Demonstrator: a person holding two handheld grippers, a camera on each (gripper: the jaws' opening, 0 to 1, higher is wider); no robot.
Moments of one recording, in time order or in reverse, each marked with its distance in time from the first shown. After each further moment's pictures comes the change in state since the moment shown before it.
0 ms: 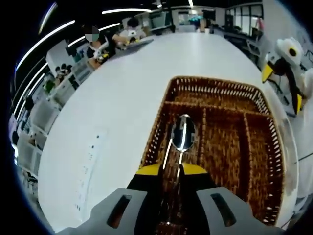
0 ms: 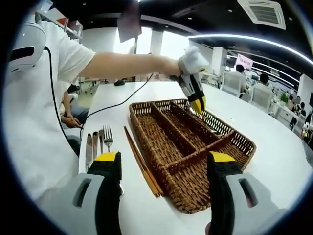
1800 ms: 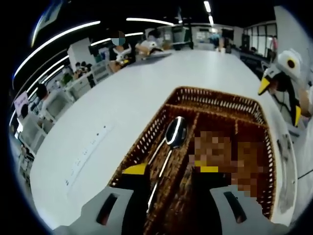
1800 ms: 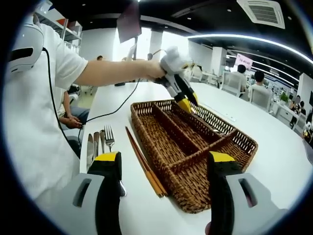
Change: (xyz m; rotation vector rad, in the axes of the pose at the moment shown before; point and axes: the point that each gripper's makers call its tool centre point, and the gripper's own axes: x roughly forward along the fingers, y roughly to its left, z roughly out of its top) left arm -0.024 -0.025 -0.018 -0.154 -0.165 0.108; right arm 0.003 0.009 -0.002 0.009 -0.006 0.001
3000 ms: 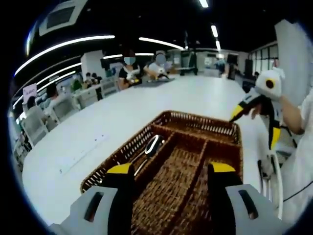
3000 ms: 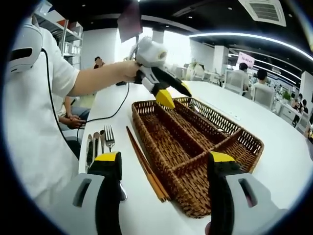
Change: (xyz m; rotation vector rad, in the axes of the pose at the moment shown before) left arm -0.038 -0.059 0.011 -0.094 -0.223 0.024; right arm 0.013 0.004 -0.003 0.008 0.003 0.024
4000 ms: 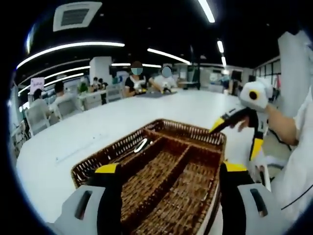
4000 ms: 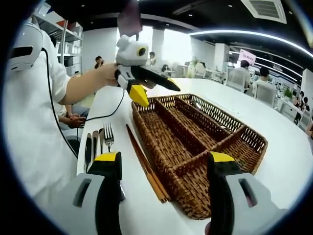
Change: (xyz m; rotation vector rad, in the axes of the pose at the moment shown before) left arm -0.023 -0.036 -0.004 -0.084 -0.131 0.021; right arm 0.008 -0.002 -0.007 0.014 0.018 0.015
